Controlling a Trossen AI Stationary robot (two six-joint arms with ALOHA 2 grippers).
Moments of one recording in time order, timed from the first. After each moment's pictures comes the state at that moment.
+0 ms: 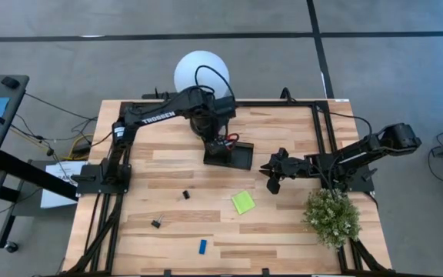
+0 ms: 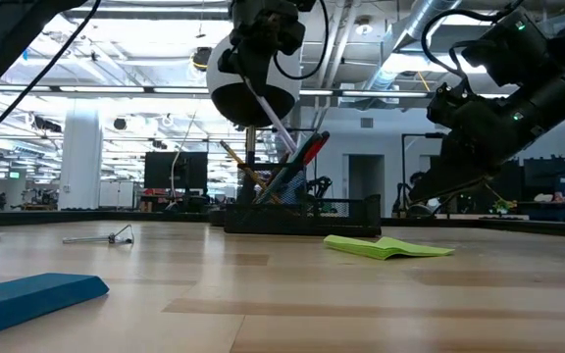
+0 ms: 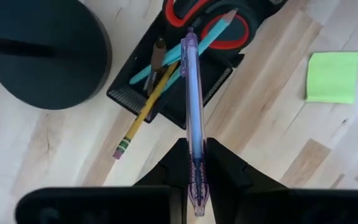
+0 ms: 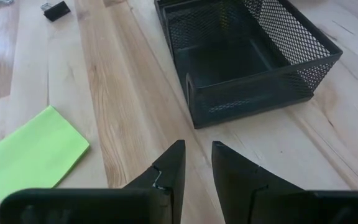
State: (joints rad) left arm 0.24 2.06 2.24 -1.57 0.02 -0.26; right arm 0.12 1.27 0.27 0.31 0.29 0.36
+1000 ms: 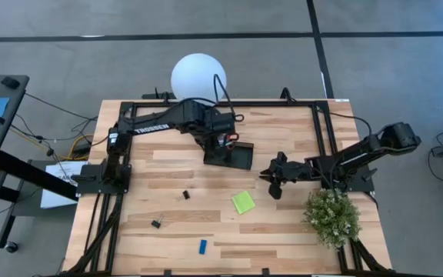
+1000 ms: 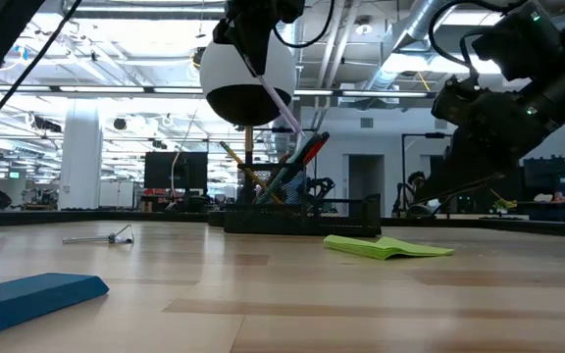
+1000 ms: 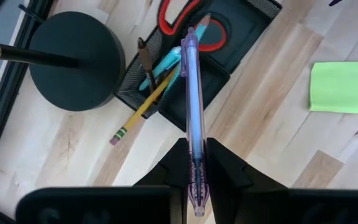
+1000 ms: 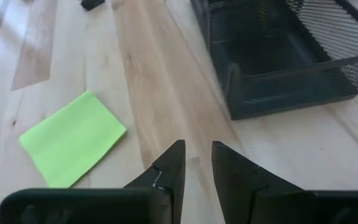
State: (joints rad) left arm 0.09 2.01 2.24 -1.57 -0.17 -0.38; right arm 0.18 1.27 0.27 0.32 0.26 0.36
